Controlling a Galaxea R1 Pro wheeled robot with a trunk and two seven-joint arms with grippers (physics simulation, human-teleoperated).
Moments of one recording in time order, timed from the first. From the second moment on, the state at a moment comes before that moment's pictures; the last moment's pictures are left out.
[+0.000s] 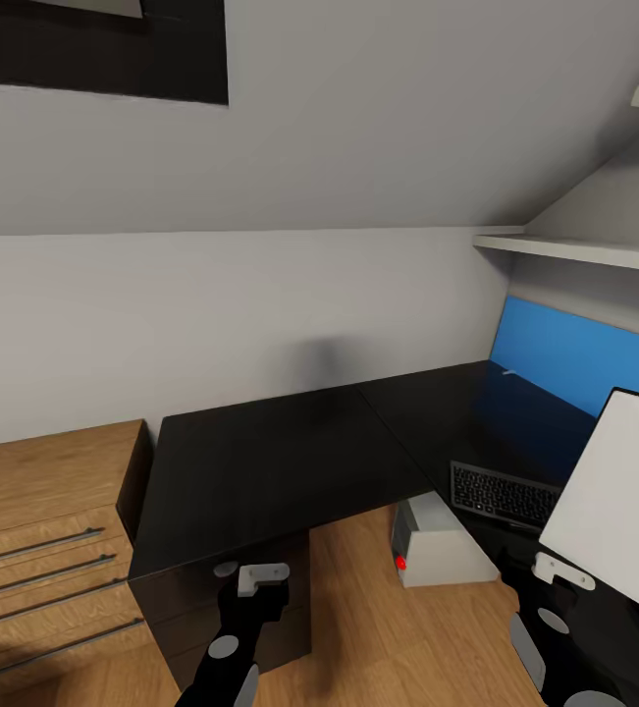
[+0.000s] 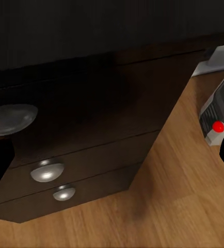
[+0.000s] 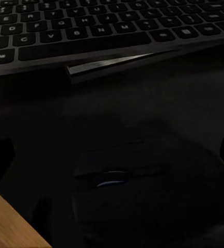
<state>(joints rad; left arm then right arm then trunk) -0.22 -0.17 -0.22 -1.00 0.07 0.17 0.28 -0.49 -0.09 -0.36 -0.54 -0.06 -0.21 -0.23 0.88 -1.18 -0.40</state>
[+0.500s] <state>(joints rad) -0.22 -0.17 -0.22 -1.00 0.07 0.17 0.28 -0.49 -0.09 -0.36 -0.54 -0.06 -0.21 -0.23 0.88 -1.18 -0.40</state>
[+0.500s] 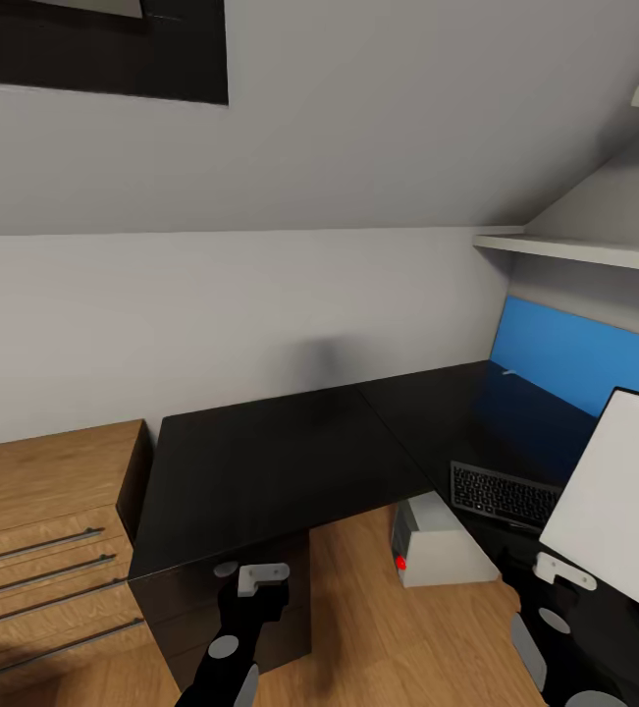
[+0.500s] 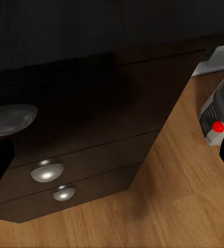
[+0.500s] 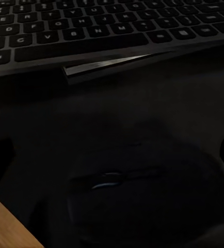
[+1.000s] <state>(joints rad) -0.22 -0.17 -0.22 -1.00 0.07 0.16 0.28 -0.49 -0.12 -0.39 -0.54 -0.06 -0.21 -0.23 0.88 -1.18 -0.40</state>
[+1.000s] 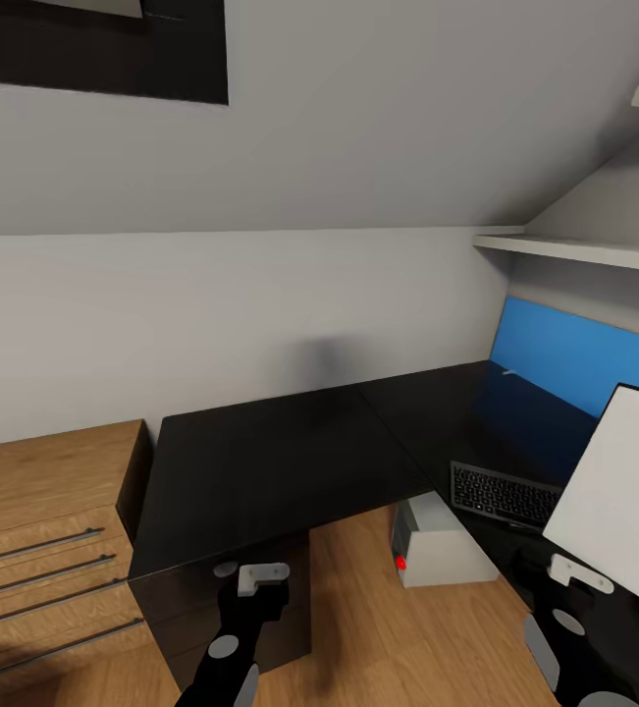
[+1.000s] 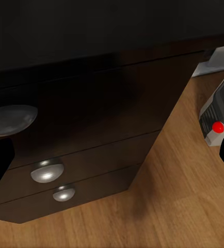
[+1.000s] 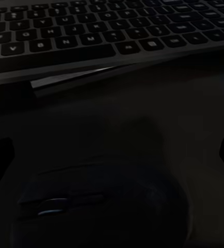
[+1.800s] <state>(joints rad) -0.22 -0.17 -0.22 -1.00 0.07 0.16 0.28 -0.49 -0.12 -0.39 -0.53 -0.06 -0.21 -0.23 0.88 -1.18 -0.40</state>
